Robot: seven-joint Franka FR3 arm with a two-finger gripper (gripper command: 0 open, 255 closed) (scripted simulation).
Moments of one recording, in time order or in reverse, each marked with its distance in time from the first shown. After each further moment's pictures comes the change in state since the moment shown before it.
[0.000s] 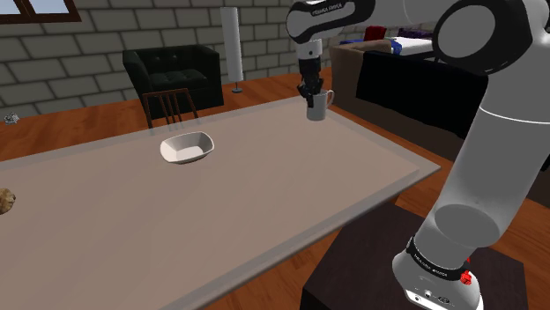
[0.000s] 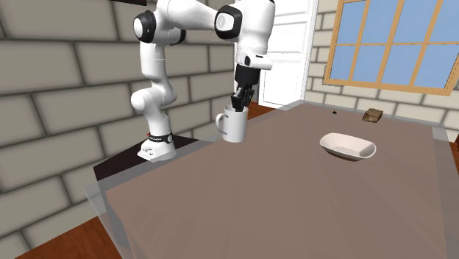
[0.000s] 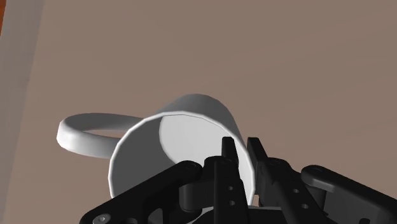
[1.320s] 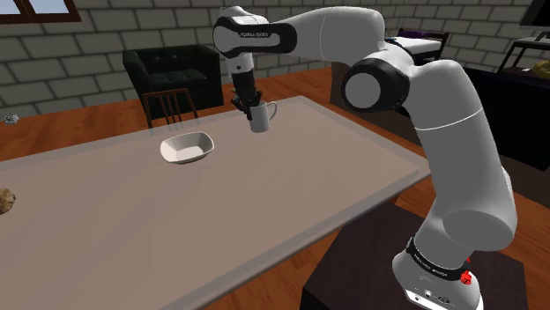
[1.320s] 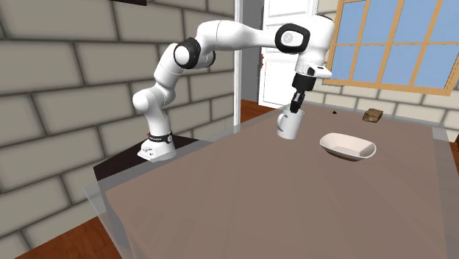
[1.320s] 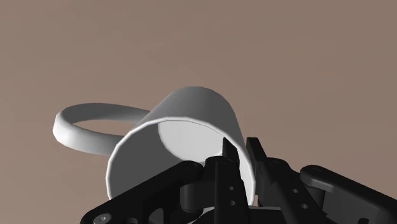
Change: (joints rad) arm 0.163 0.534 0.118 0.698 0.069 -0.175 0.285
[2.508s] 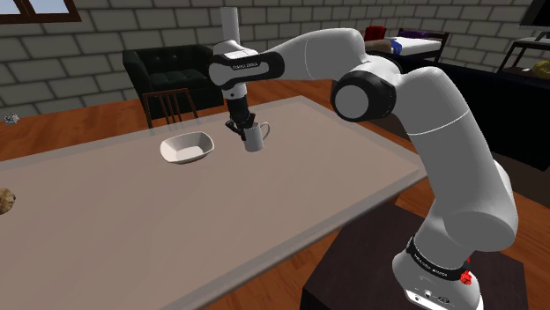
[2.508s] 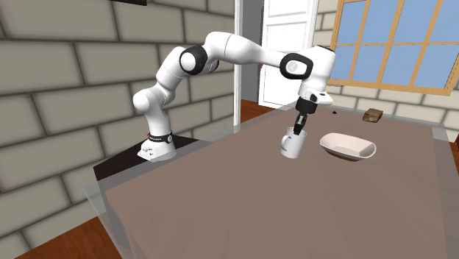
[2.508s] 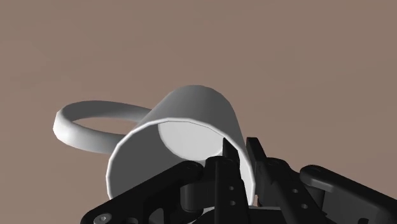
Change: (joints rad) arm 0.025 0.087 0.009 -0.084 0.005 0.171 0.030
